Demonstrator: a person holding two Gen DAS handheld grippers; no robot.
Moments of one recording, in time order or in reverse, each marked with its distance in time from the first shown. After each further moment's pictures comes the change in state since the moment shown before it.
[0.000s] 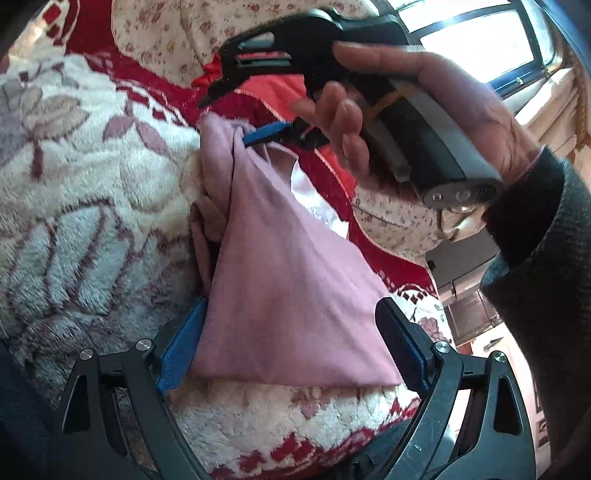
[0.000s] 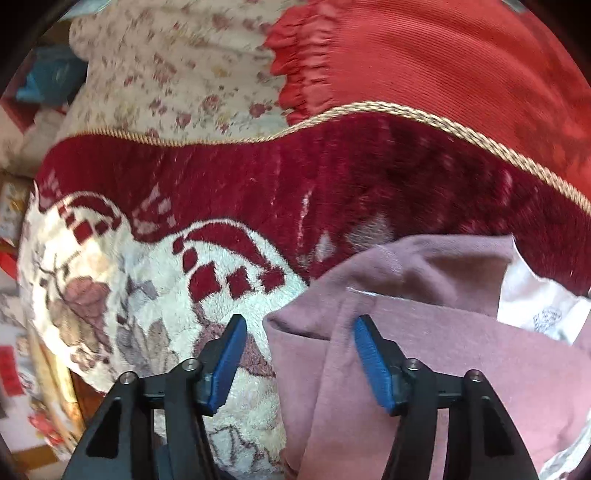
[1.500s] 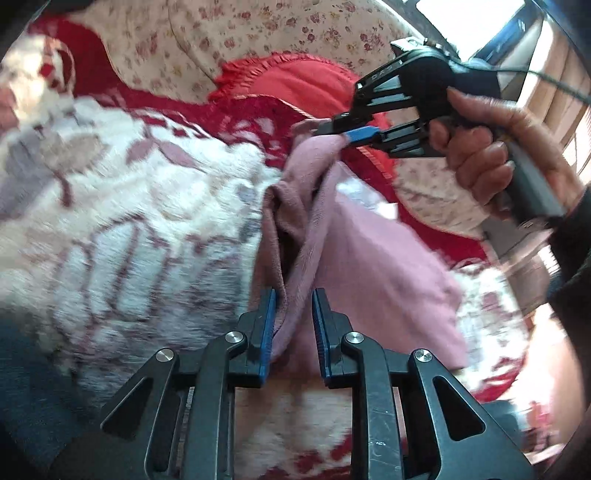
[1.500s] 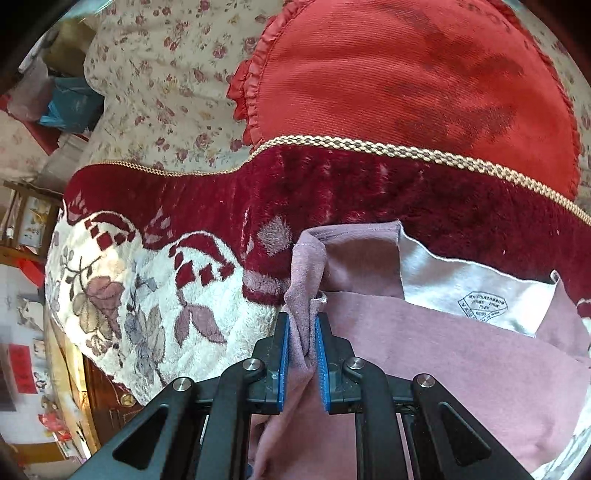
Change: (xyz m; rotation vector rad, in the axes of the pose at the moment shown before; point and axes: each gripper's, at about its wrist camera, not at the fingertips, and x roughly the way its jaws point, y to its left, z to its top) left arm 0.001 -0.013 -0.017 0.196 -0.029 0.285; right arm -0.049 -0.089 -0.040 0.064 -0.125 0.181
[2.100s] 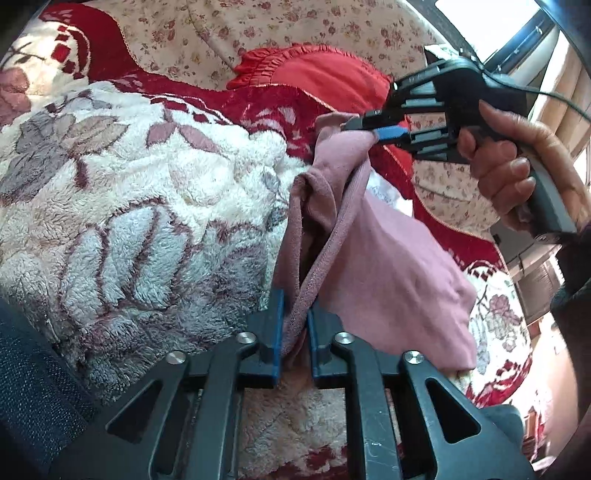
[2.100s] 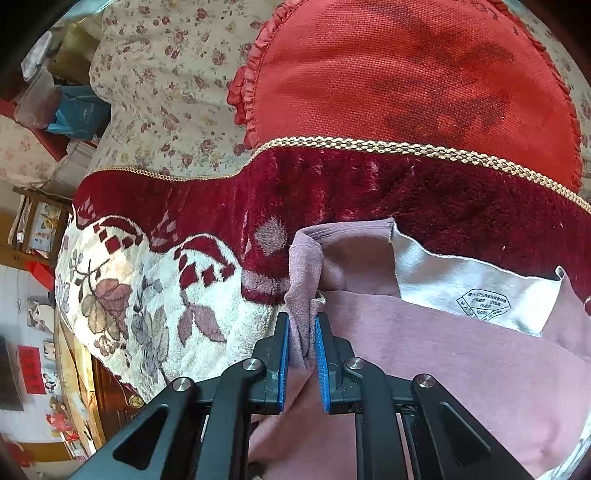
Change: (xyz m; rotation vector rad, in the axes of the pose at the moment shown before) left arm 0.001 0.018 0.000 -0.075 0.039 -0.012; right arm -0.002 -0.011 -0.002 0.010 -0.027 0.043
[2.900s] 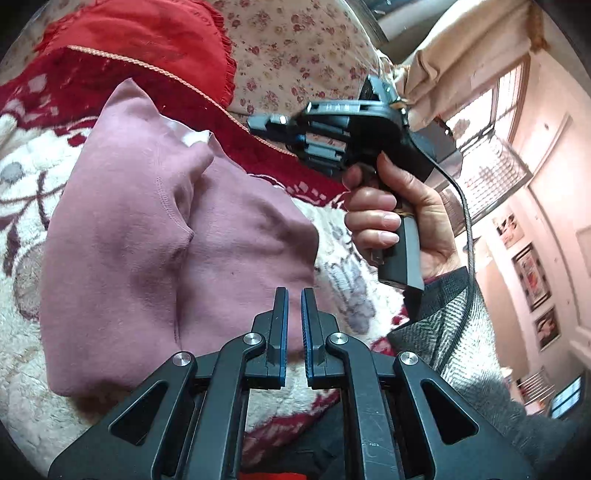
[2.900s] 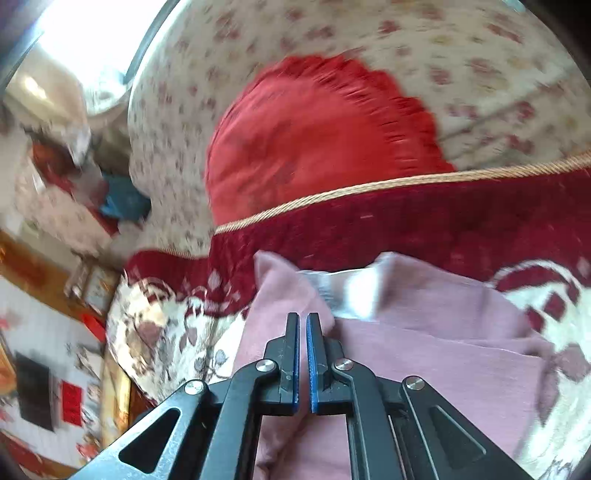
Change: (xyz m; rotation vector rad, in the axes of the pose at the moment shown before) left arm 0.055 -0.159 -0.019 0.209 0.223 -0.424; right arm -0.107 -0.204 -0.084 0.132 -0.356 0.246
